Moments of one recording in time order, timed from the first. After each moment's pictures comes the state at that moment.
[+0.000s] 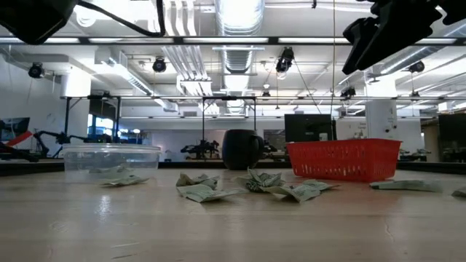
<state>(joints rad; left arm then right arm) -0.75 1.81 1.31 -0.68 -0.04 -1.90 0.39 1.16 0.84 -0.60 0.37 0.21</state>
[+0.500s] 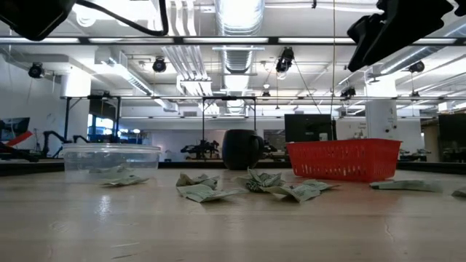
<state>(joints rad) -0.75 1.81 1.30 -0.66 -0.04 -1.88 0.43 1.17 0.84 -0.59 0.36 0.27</state>
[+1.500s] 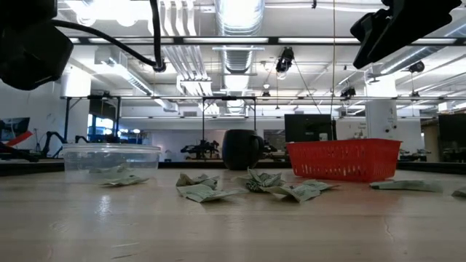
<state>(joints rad) -0.75 1.95 1.33 -0.71 -0.03 -1.98 0.46 1.17 0.84 -0.59 0.36 0.29</state>
